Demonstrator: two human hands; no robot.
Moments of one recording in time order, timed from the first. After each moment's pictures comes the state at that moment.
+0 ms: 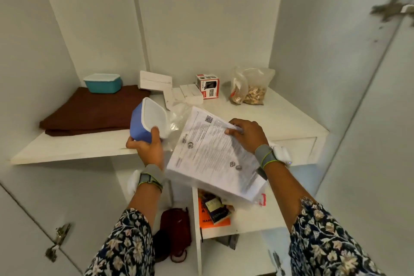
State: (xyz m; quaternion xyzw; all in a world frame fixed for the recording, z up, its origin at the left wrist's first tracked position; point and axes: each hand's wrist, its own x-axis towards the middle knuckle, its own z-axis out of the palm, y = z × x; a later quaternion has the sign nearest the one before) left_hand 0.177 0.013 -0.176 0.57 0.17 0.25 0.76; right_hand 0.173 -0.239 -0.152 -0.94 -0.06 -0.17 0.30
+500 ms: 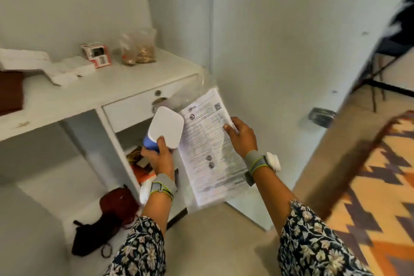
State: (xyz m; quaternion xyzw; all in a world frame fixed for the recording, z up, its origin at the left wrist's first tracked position) left_hand -0.080 -0.129 -0.265 0.59 0.07 -0.04 0.80; right_hand -0.189 -0.306 -0.243 -0.82 0.27 -0.28 0.43
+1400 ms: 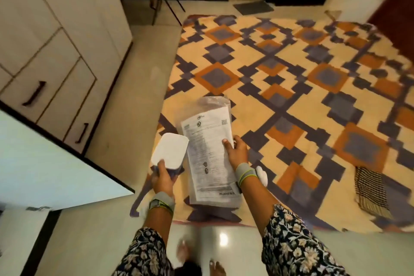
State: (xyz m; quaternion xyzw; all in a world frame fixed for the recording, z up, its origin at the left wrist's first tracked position) left_hand -0.632 -0.482 -0.462 0.66 0.00 -0.52 0.54; right_hand -0.826 -0.533 -0.432 -0.42 0.69 -0.37 0.45
